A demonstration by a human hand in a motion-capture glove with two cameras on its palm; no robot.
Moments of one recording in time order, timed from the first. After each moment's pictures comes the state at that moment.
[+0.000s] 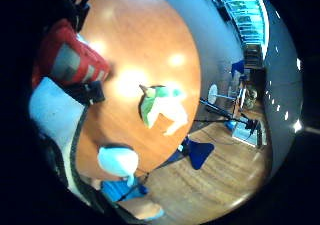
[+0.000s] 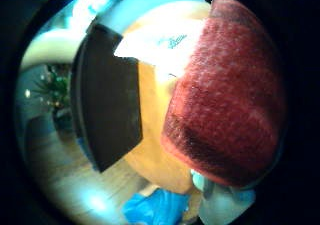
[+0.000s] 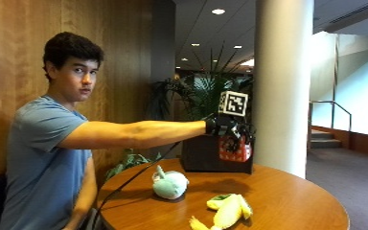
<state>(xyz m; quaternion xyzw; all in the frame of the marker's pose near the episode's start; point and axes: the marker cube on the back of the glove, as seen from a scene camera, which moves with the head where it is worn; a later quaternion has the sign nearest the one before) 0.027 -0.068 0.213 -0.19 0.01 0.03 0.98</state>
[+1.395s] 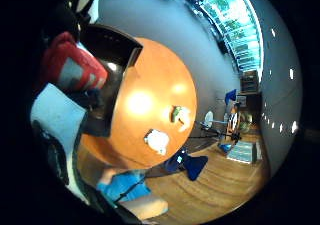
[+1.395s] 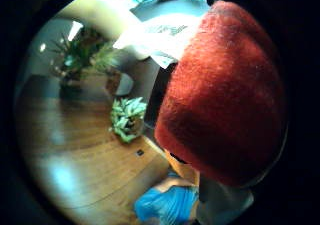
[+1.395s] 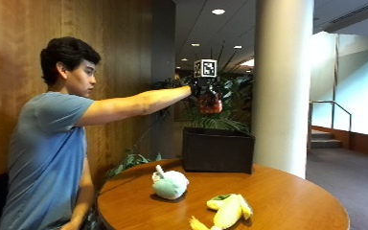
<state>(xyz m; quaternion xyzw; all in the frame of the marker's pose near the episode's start) -0.174 -0.052 0.020 -0.09 -0.07 -0.12 0.99</state>
